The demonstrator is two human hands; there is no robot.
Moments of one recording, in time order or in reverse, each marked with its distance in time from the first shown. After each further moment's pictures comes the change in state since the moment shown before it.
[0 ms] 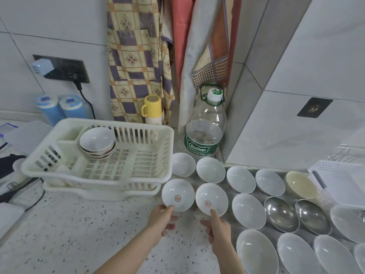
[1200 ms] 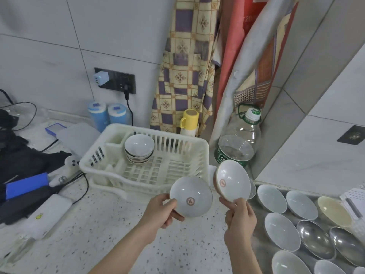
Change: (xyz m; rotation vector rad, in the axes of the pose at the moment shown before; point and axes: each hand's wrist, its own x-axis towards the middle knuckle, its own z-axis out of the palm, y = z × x) left_hand -0.057 0.035 -0.130 -0.078 -0.156 0.316; right_hand -0.114 -0.055 0.072 0.387 -0.021 -0.383
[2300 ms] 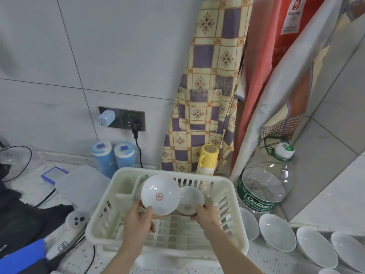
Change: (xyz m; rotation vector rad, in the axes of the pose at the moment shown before) left_hand 0.114 0.057 -0.135 -0.028 0.381 0.329; right_hand 0.091 0.071 0.213 -0.739 -0.317 0.080
